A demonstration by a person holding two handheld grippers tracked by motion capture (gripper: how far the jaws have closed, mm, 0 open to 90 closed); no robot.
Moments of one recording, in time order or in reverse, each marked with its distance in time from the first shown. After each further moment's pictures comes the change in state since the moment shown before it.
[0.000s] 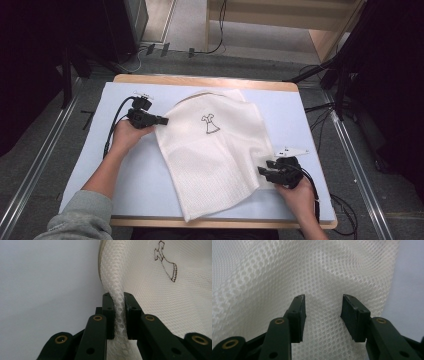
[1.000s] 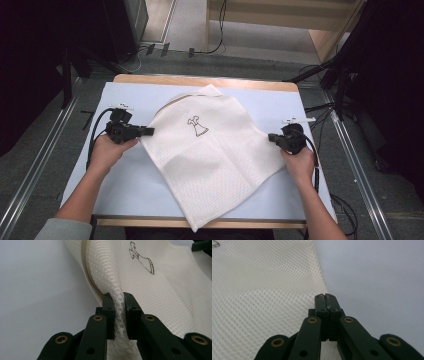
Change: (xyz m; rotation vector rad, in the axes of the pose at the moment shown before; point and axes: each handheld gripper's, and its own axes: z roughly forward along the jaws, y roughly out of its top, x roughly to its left) left arm -0.027 -0.052 -0.063 -0.076 0.004 -0.032; right arm -0.069 0.065 0.024 -0.047 -0.056 0.105
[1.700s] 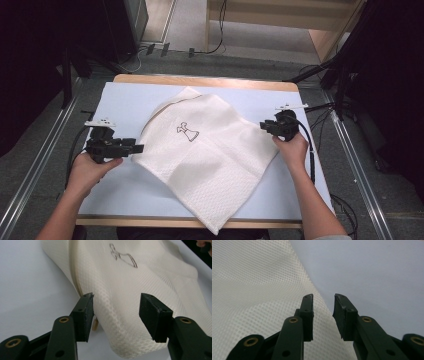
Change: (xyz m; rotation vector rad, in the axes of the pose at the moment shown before) left arm -0.015 -0.037 -0.050 -0.056 -0.010 0.011; right arm 0.000 0.038 0.019 -0.046 0.014 -0.026
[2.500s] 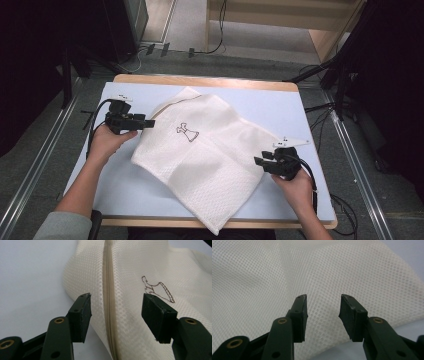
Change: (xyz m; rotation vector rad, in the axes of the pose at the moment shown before) left arm 0.036 0.062 0.064 0.022 0.075 0.050; right arm 0.071 -0.074 -0.060 0.028 0.094 -0.081
